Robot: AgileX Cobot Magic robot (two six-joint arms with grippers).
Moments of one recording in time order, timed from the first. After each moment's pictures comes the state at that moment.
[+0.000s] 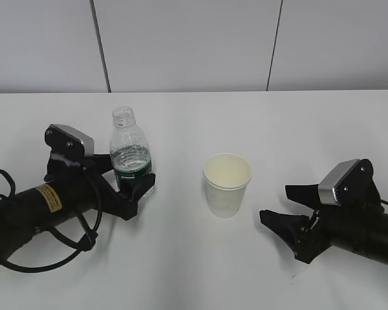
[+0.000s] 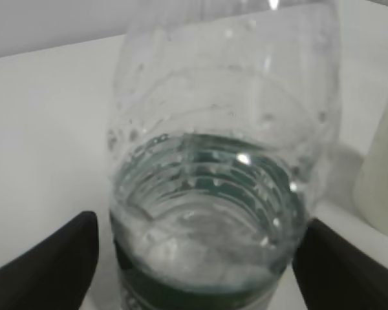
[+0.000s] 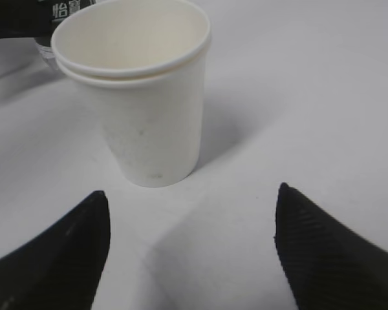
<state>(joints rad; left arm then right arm) -0.33 2.08 -0.61 0.43 -1.14 -0.13 0.02 2.02 -0.41 -0.71 -1.15 0.01</state>
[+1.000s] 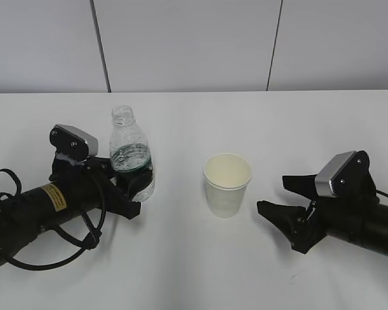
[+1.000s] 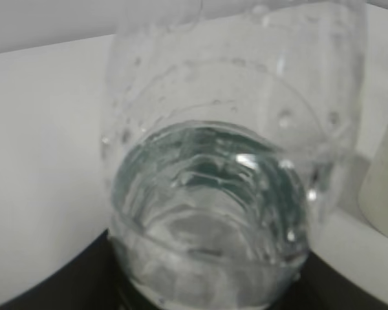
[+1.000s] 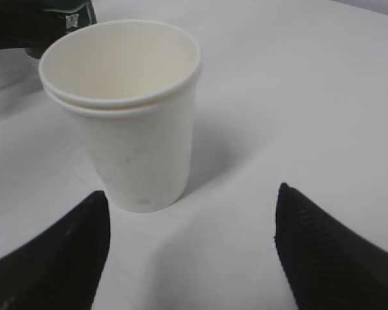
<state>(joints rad) -0.33 2.11 -0.64 0.44 -1.14 -0.15 0.02 2.02 -0.46 -0.73 -1.15 0.00</state>
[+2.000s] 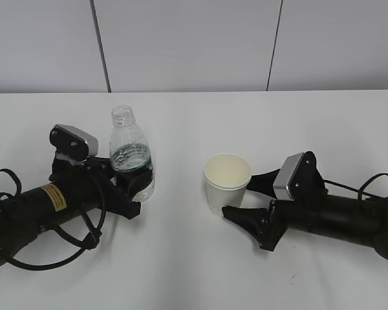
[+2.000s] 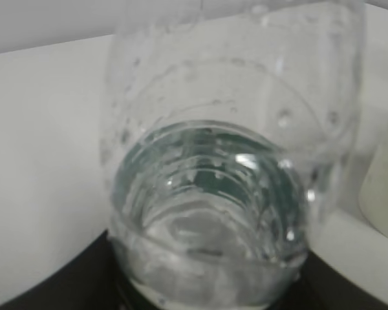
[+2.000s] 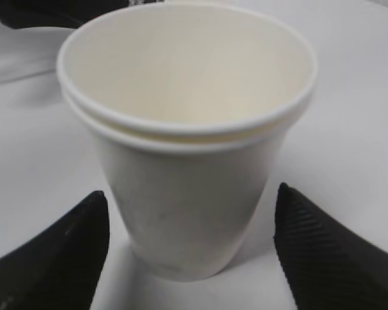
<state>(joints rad) -0.33 2.11 -0.64 0.44 -1.14 -0.15 0.10 2.22 -0.71 -0.87 -1.15 0.00</state>
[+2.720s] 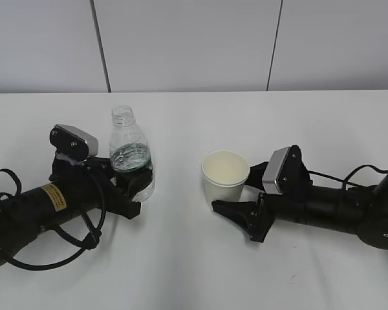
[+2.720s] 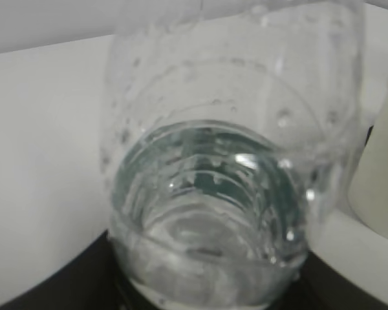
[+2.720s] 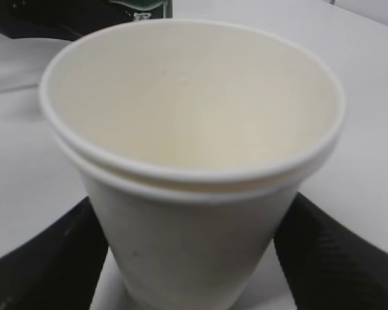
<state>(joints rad) -0.33 2.11 -0.64 0.44 -1.14 -0.15 0.11 2.27 -0.83 -0.93 -1.15 0.03</state>
